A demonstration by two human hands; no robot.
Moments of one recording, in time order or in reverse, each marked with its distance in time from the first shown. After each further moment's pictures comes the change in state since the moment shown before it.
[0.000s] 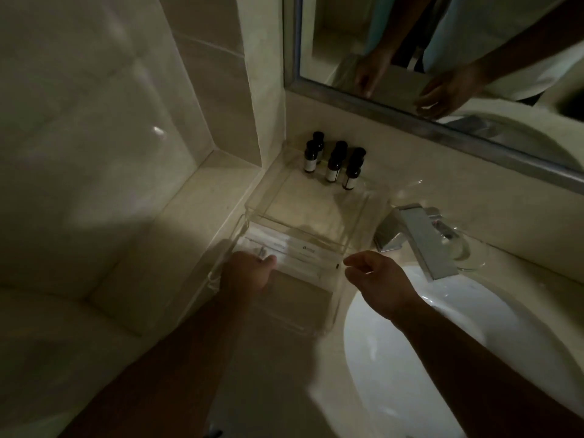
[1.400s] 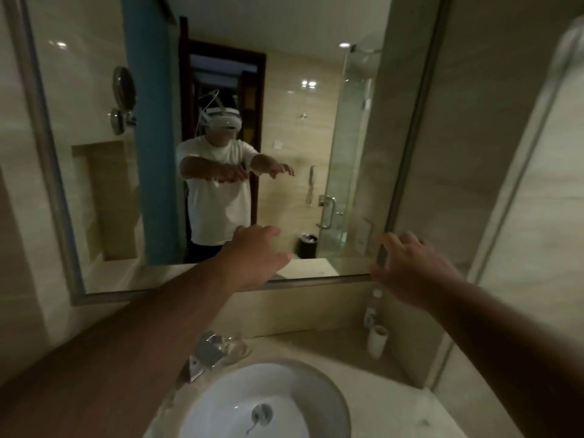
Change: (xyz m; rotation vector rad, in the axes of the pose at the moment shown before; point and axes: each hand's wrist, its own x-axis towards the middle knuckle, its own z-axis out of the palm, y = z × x) left_hand -0.411 0.275 -0.115 0.317 -0.063 1.436; right_hand -0.441 -0.048 -0.288 -0.776 0.927 0.287
